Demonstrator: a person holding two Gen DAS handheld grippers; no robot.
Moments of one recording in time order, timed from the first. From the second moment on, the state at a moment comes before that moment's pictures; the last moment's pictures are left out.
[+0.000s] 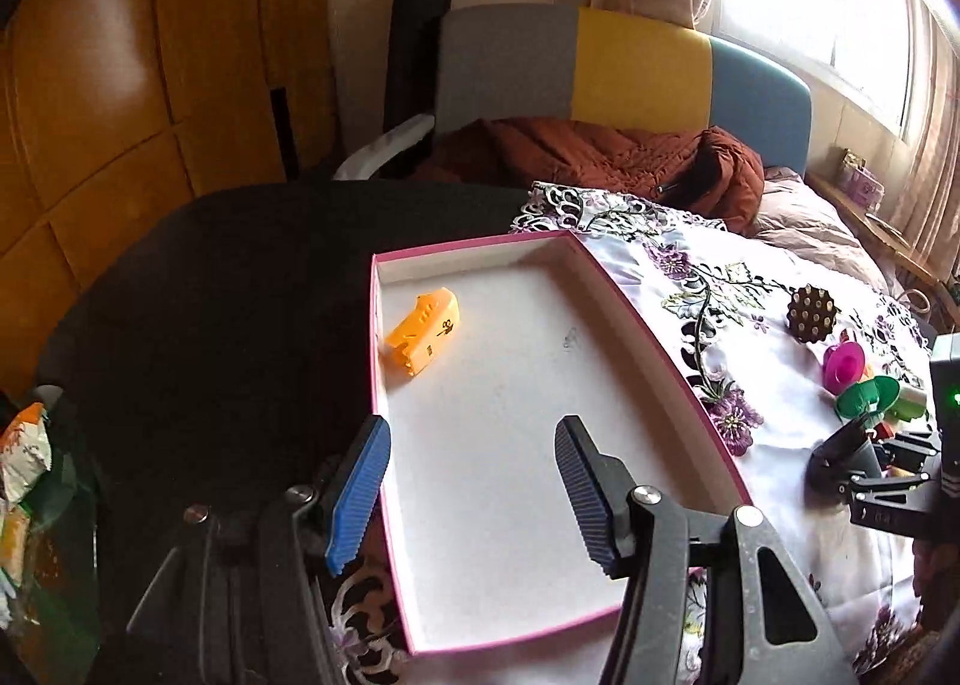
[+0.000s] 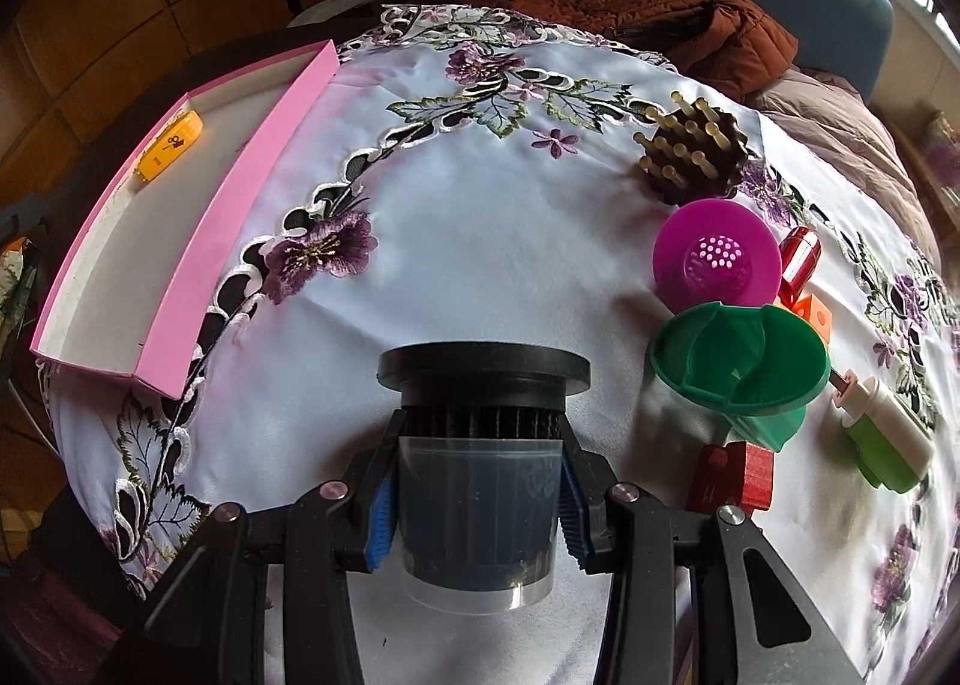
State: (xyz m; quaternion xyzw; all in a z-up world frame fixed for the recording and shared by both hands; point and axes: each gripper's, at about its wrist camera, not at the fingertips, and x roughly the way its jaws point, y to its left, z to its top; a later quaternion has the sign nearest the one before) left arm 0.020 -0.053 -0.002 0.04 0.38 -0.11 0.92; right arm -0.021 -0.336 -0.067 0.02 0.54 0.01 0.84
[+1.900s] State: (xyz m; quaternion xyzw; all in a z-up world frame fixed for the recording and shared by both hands) left arm 0.019 0.054 -0.031 -0.02 0.42 -0.02 0.91; right arm 0.123 -0.094 -0.048 0.03 0.51 0.16 0.85
